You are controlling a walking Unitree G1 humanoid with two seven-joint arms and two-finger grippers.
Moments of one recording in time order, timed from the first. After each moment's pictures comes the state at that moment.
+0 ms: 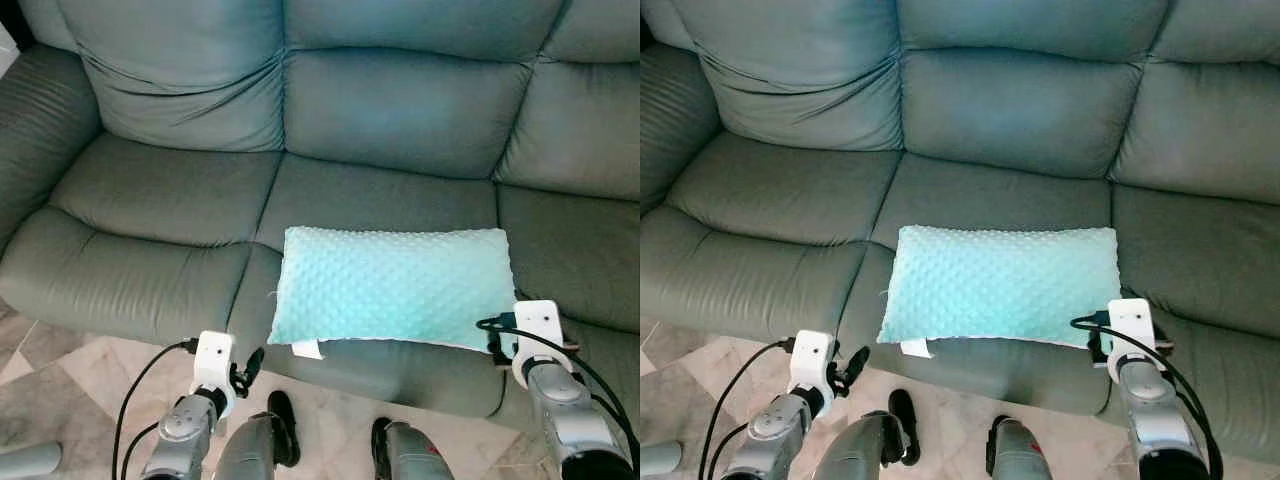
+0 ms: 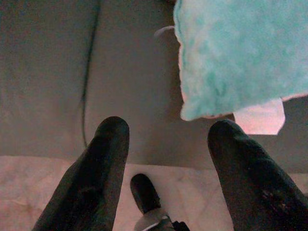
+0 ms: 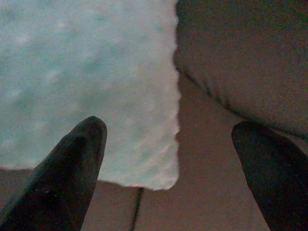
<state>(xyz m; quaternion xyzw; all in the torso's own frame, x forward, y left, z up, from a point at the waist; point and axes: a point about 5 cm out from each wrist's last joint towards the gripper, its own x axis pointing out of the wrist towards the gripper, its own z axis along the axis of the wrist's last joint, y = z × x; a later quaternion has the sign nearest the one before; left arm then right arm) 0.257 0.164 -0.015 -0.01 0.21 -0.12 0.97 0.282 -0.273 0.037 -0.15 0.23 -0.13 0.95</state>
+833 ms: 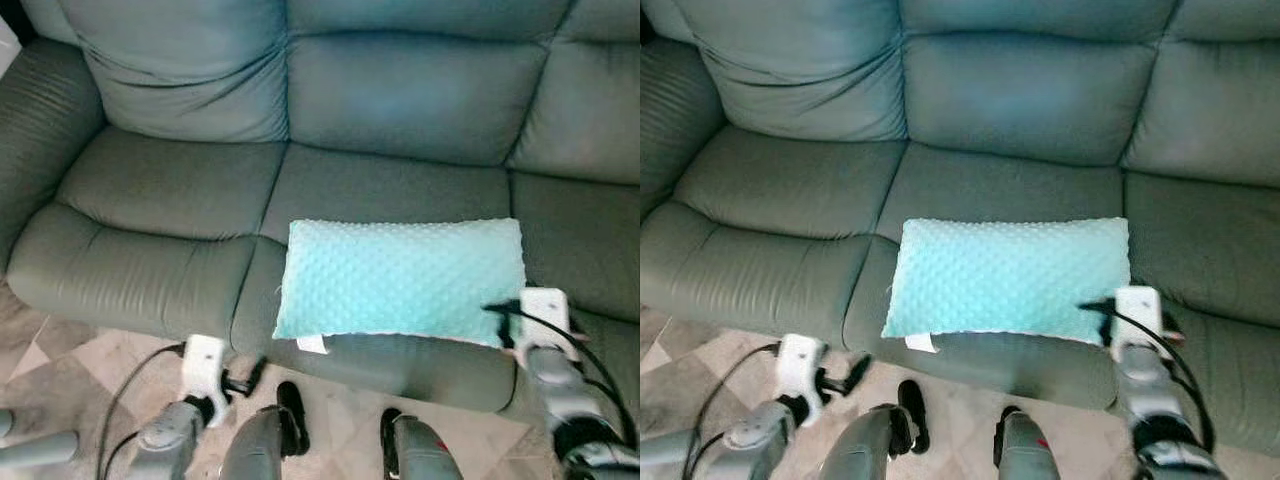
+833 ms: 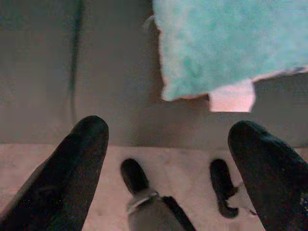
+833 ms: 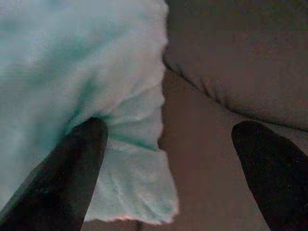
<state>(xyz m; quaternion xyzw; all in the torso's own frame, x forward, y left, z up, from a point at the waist) 0.240 0.164 0.002 -0.03 0.21 -0.17 0.96 0.303 -0.276 0.040 -0.14 0.21 -0.18 0.95</state>
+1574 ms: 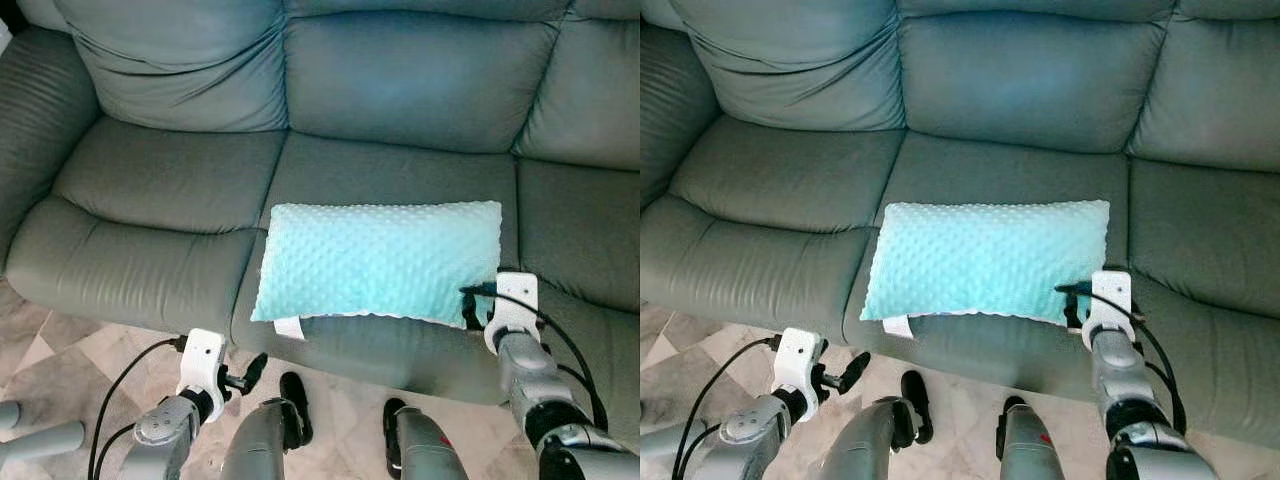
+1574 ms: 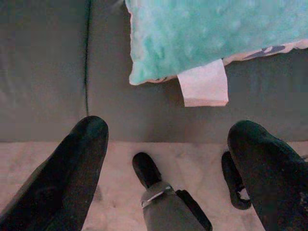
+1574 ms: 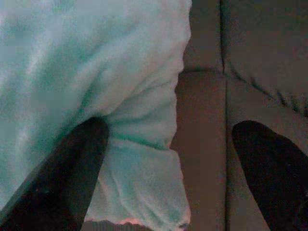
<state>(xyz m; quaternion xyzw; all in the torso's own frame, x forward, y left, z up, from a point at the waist) 0.244 0.171 0.012 -0.01 0.21 -0.16 0.96 0.315 -0.247 0.040 -0.07 0.18 -0.12 0.97</state>
